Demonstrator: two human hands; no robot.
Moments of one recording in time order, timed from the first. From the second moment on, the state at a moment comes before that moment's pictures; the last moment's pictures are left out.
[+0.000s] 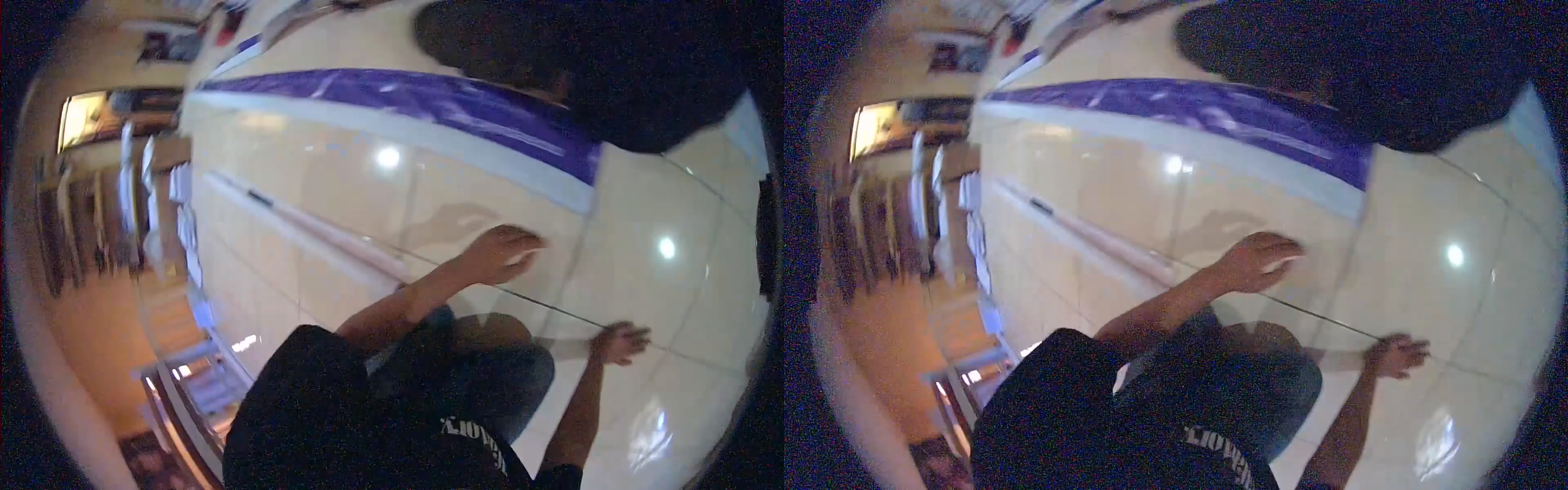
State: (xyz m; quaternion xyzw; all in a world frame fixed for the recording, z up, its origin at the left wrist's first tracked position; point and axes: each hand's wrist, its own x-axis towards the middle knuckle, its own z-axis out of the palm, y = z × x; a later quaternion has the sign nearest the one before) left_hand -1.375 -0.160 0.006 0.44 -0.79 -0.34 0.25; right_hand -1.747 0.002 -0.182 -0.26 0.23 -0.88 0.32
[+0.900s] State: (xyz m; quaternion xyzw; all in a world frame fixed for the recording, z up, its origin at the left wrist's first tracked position) left_hand -0.978 0.135 -0.049 0.68 -0.72 0.09 0.12; right_hand -1.537 0.111 -0.082 -0.67 0.61 -0.06 0.42
